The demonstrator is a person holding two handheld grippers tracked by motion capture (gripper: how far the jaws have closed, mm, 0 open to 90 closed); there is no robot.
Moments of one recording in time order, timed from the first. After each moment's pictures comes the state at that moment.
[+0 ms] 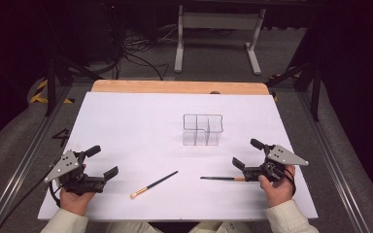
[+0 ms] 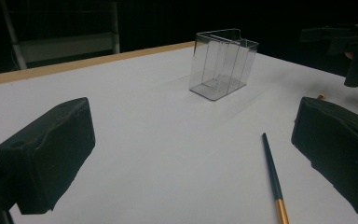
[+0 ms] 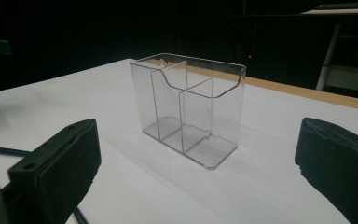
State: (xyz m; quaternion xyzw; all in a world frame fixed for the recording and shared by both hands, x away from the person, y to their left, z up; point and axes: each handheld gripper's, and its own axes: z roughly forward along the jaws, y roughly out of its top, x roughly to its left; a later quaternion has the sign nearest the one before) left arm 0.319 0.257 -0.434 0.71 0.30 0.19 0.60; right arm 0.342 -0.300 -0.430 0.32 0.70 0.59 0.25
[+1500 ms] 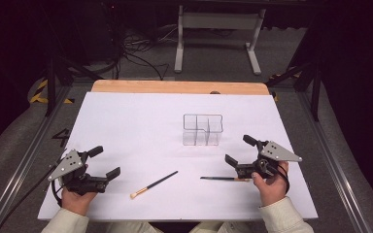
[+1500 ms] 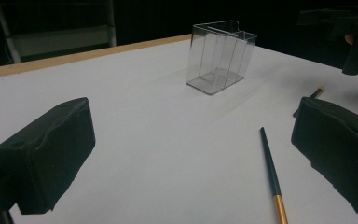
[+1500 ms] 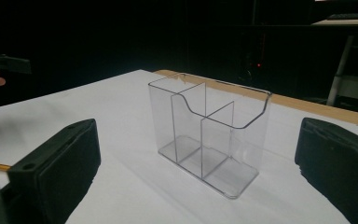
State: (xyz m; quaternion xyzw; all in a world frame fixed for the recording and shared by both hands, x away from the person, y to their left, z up) left arm 0.322 0.253 -0.436 0.72 0.30 0.18 0.59; right arm 0.346 -0.276 -0.416 0.30 0.70 0.60 0.24
